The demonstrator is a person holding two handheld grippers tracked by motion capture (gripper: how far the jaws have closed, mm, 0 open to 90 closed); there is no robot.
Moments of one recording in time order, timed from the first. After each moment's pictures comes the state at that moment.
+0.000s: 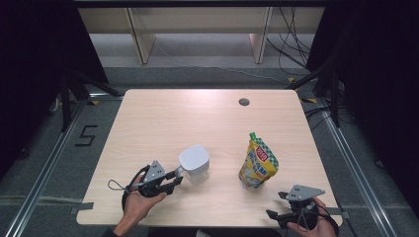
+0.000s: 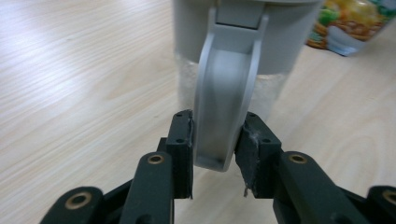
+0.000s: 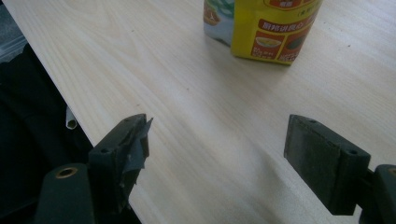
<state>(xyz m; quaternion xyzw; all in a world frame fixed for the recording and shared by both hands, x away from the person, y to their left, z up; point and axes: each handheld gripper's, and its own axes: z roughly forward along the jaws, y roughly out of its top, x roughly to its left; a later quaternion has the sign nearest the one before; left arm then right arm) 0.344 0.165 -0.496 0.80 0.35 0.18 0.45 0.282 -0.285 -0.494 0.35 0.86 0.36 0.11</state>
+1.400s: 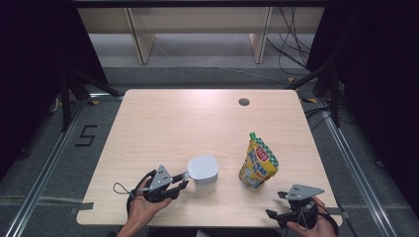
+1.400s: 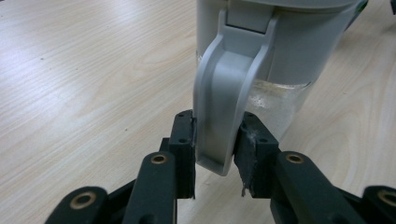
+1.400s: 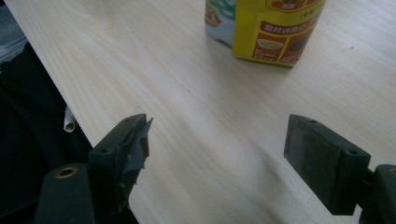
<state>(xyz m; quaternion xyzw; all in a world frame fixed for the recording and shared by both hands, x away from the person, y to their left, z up) 0.329 0.144 -0.497 0.82 0.30 0.18 0.46 0.286 -0.285 -0.495 0.34 0.86 0.36 0.11</state>
